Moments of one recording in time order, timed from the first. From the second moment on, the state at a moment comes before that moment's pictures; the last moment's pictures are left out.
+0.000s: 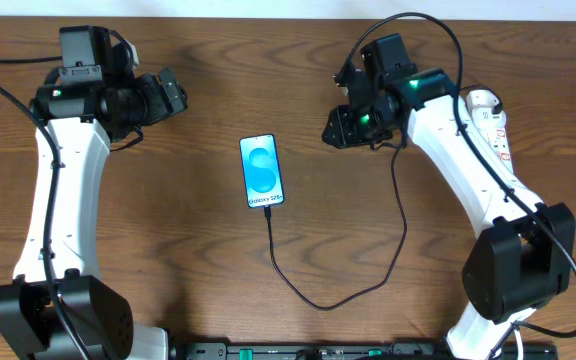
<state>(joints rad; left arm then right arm) 0.10 1.64 1.52 -0.90 0.25 -0.33 0.34 1.88 1.63 -0.96 -0.38 0.17</state>
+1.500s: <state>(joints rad) 0.10 1.64 1.52 -0.90 0.25 -0.33 -0.42 1.76 1.61 -0.91 -0.18 0.19</state>
